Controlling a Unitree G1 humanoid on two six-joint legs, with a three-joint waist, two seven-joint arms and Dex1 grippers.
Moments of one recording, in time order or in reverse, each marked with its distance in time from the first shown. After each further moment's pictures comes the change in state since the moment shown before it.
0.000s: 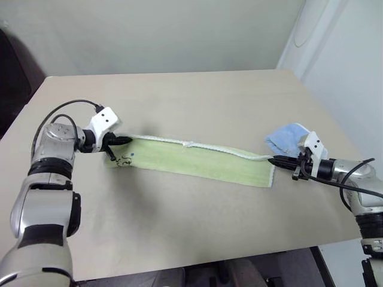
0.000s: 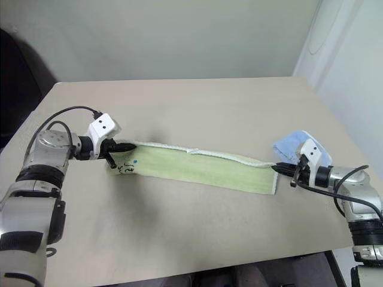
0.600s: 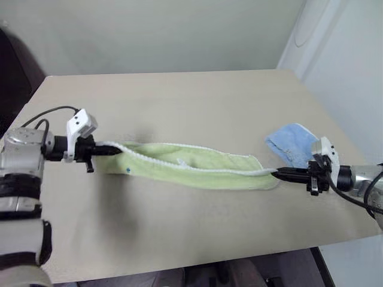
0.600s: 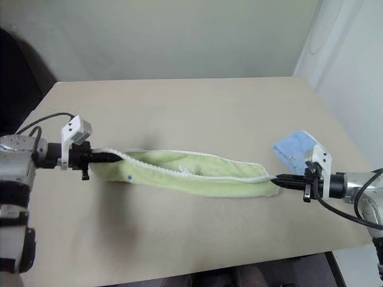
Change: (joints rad) left arm 0.188 0.156 0.084 -0.395 -0.256 0.313 -0.324; right arm 0.138 -0.133 -0.073 -0.291 0.210 0.211 0.123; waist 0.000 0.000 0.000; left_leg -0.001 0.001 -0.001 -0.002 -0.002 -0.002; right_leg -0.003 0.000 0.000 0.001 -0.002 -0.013
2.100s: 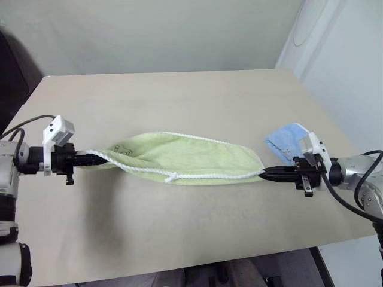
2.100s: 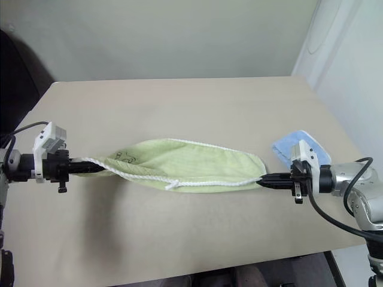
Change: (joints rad) left arm 0.332 0.158 0.171 -0.330 -0.170 0.220 -0.123; right arm -0.014 -0.010 0.057 -0.171 0.069 0.050 0.107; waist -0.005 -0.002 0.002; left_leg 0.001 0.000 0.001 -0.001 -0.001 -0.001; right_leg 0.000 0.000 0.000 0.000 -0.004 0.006
